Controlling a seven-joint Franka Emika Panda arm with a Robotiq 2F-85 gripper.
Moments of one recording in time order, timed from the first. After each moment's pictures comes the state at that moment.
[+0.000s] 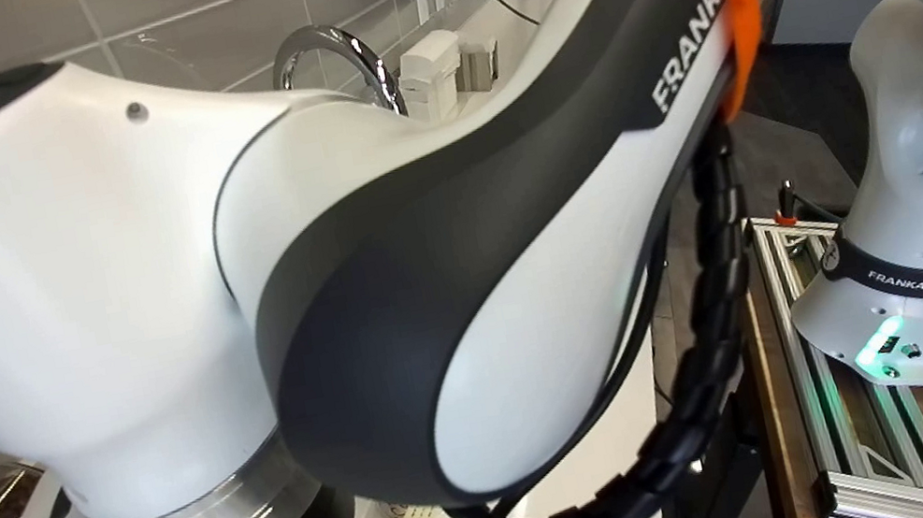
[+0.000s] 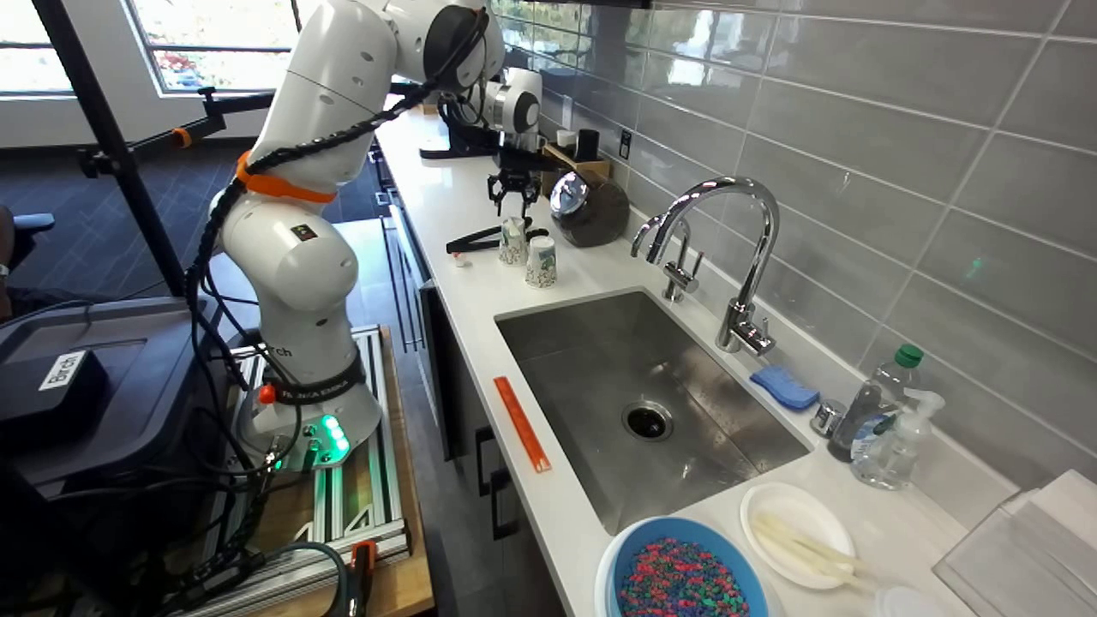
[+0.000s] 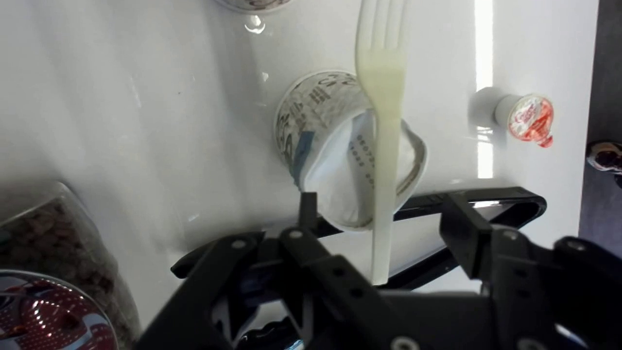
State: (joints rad) arm 0.45 0.56 0.40 -1.68 -0.19 2.12 -0.53
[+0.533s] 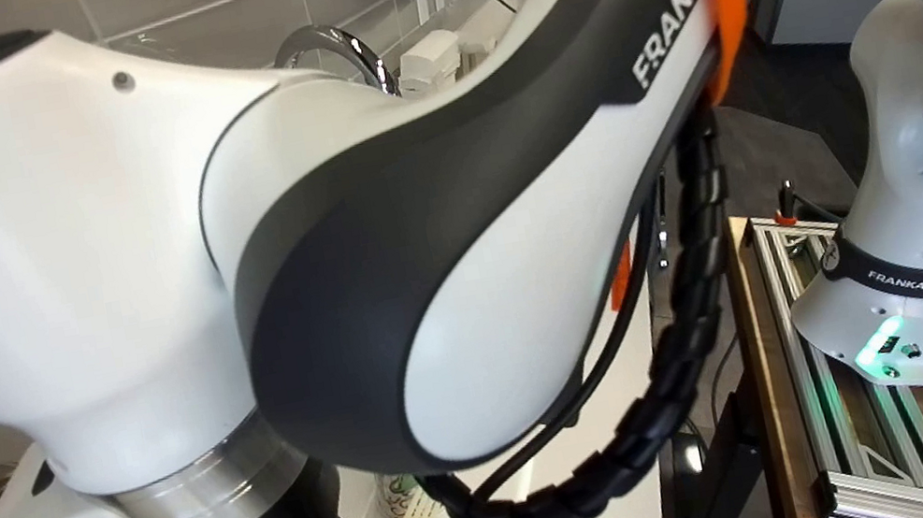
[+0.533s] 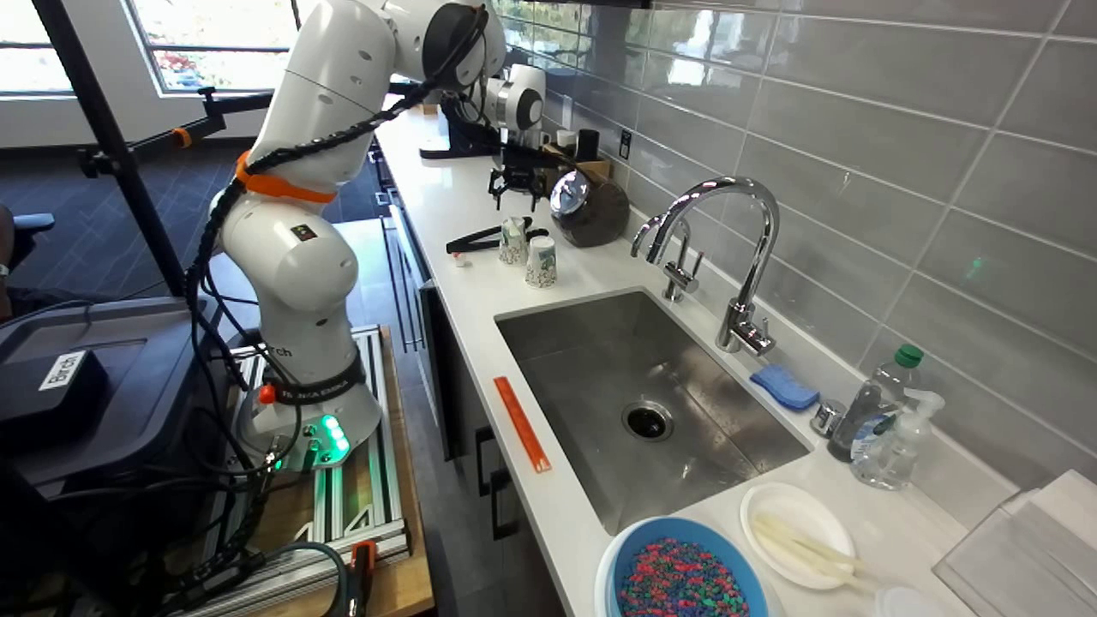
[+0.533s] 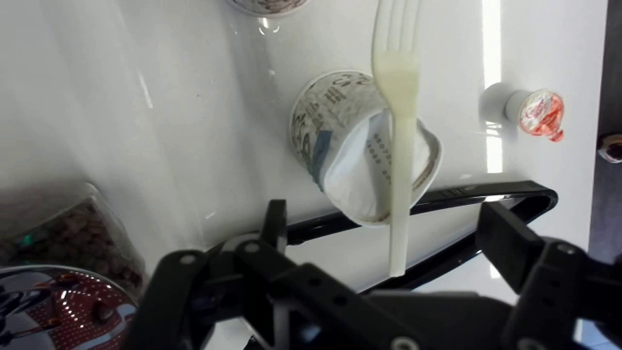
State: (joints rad) arm 0.45 0.55 0.39 -1.67 -0.19 2.12 -0.52
